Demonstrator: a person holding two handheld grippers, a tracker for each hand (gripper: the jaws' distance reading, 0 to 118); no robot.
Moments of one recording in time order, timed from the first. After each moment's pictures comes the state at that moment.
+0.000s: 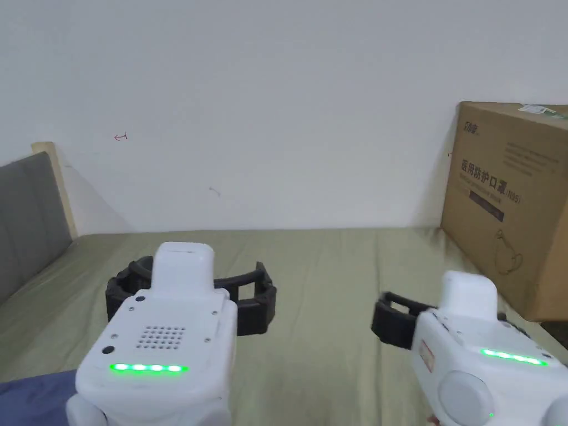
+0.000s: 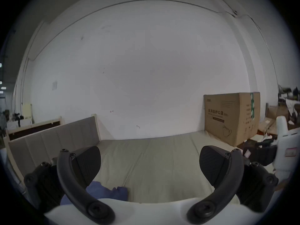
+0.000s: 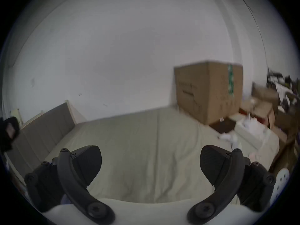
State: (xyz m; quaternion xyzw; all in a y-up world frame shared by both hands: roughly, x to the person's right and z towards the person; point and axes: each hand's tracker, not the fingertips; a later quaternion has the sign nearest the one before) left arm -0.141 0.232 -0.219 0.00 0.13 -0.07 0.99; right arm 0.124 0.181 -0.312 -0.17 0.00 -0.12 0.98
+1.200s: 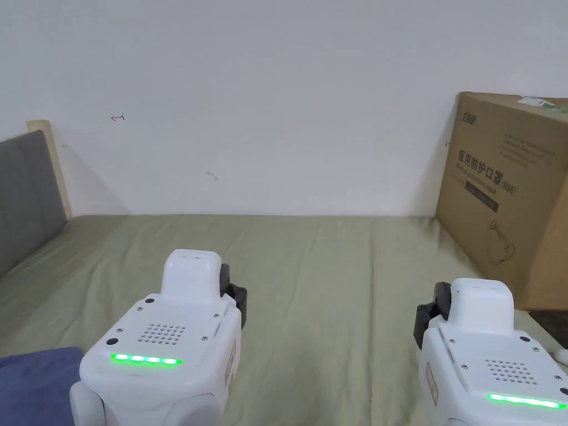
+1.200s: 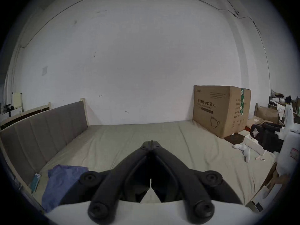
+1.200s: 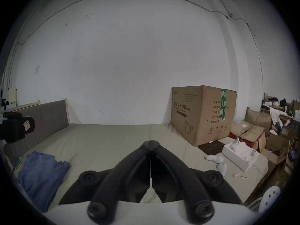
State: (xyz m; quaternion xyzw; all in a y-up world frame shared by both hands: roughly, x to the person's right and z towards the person) left arm -0.152 0.209 -0.217 -0.07 0.06 -0.01 1.00; right arm 0.111 0.187 -0.260 -0.06 0.00 0.00 1.00
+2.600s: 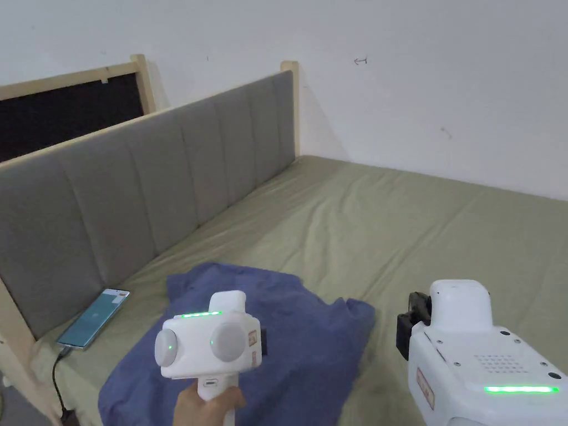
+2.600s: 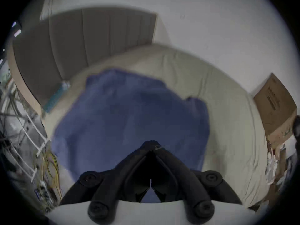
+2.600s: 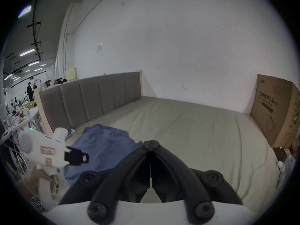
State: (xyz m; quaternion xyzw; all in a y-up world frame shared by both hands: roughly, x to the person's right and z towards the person) left arm -0.421 0.034 -0.197 -0.39 0.28 0.23 0.85; right arm -0.142 0.131 -0.278 -0.17 0.34 0.05 0.93
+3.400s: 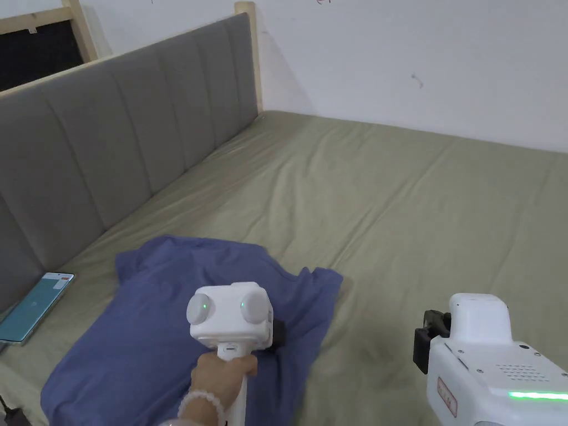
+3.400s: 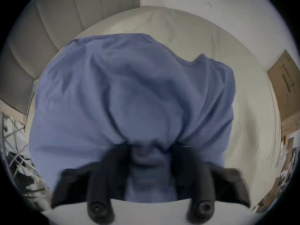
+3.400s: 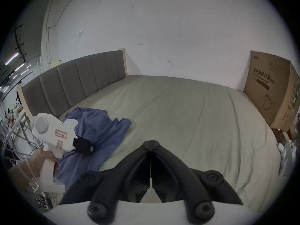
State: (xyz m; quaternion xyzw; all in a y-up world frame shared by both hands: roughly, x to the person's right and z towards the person) left arm -0.424 -0.027 -0.306 -0.51 0.26 0.19 0.80; right arm -0.113 0.072 -0.333 -0.27 0.28 0.05 0.92
